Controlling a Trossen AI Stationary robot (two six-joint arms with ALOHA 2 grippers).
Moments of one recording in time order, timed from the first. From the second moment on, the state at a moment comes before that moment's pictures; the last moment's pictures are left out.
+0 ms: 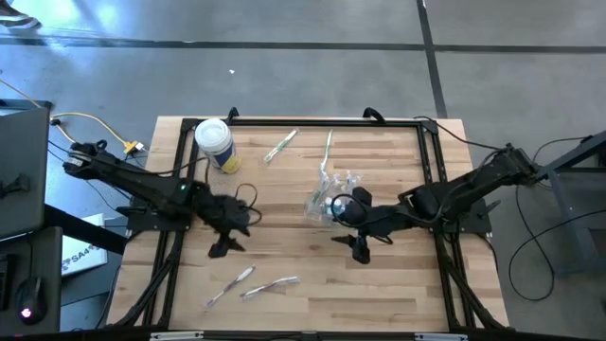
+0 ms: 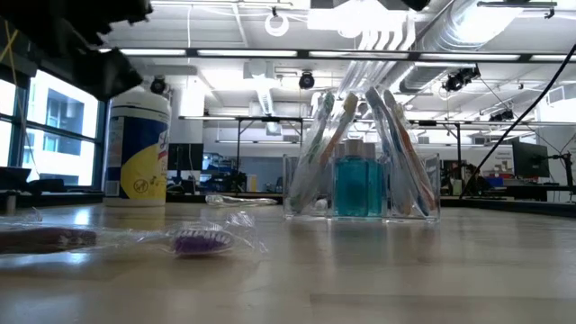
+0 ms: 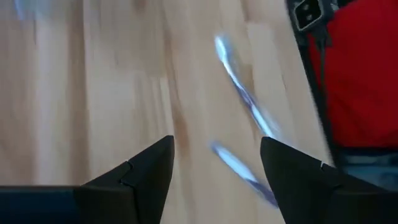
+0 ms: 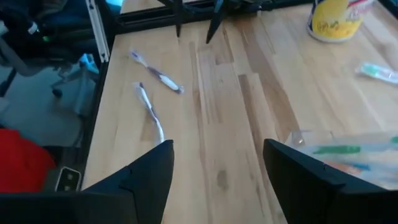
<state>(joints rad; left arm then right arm) -0.28 1.03 0.71 -0.48 0.20 -0.32 0.40 1.36 1.20 -0.47 0.29 0.42</state>
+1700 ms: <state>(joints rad) -0.64 1.77 1.17 -0.50 -0.19 -0.61 0.48 1.36 1.20 -0.33 0.10 0.40</state>
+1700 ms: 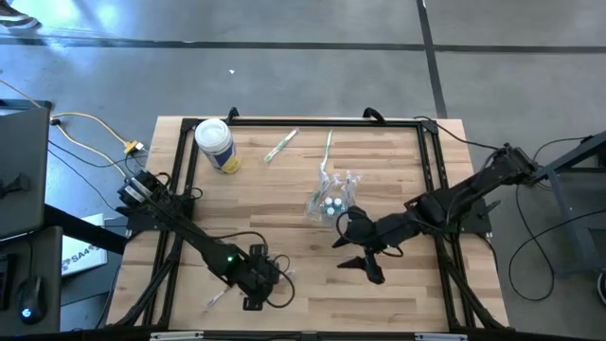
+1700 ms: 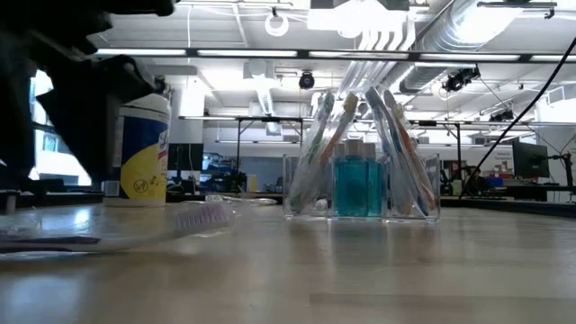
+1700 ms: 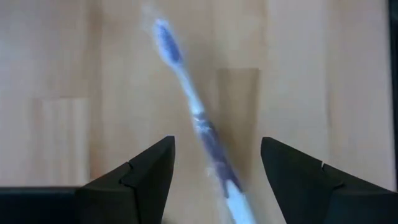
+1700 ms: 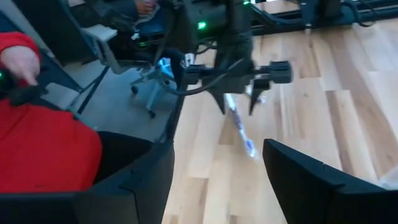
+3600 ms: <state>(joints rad) -0.65 1.90 1.53 -0.98 -0.37 -0.55 0.58 1.36 1.20 -0.26 0.16 0.33</state>
